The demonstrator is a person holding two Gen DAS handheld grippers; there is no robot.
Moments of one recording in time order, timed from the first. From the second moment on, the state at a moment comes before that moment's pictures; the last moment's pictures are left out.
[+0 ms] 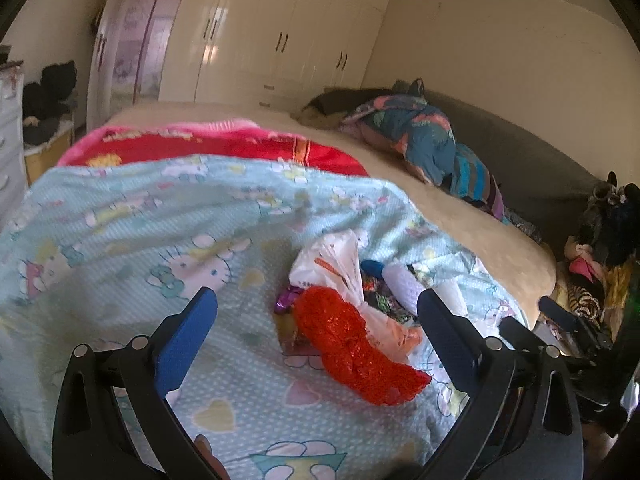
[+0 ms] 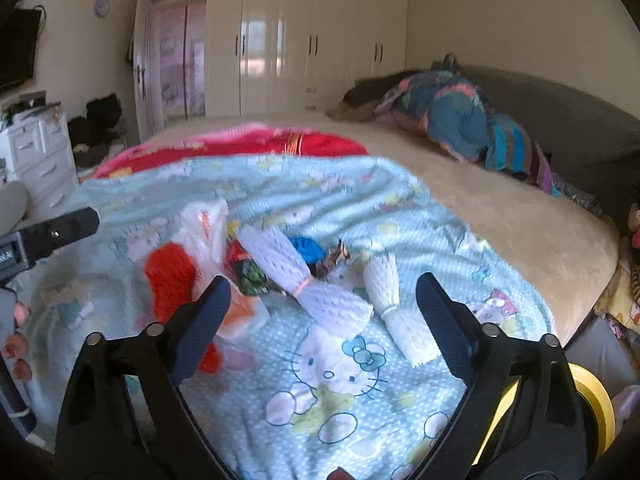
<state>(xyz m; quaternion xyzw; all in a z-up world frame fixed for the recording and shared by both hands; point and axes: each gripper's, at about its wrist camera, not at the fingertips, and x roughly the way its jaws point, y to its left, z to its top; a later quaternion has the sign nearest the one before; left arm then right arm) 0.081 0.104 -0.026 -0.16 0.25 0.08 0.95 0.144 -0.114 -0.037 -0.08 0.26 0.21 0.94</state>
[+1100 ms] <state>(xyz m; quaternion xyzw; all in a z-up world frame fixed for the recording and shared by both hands) 0.133 0.104 -0.108 -0.28 0.38 -0.03 0.88 0.197 -0.095 -0.109 -0.08 0.38 0.26 0.89</state>
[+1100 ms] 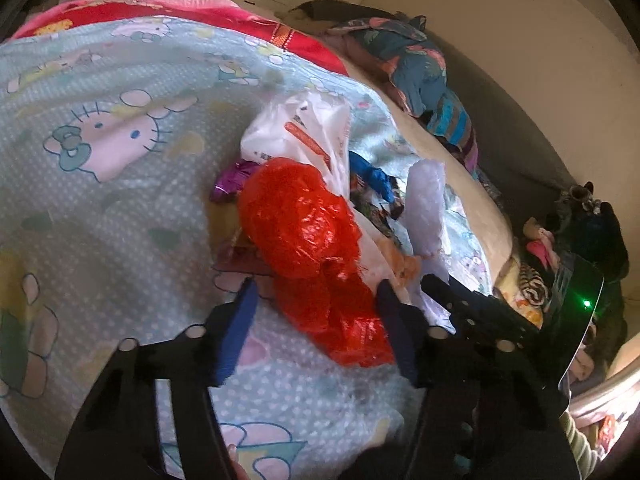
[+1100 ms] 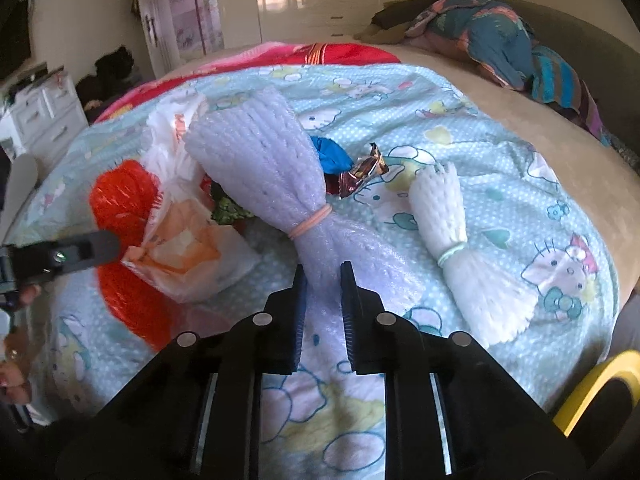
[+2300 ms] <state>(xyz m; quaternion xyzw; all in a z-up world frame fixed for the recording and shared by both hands) 0.081 0.053 -0.025 -0.19 0.29 -0.11 0.93 0.134 -0.159 -0.063 0.01 0.32 0.25 0.92</state>
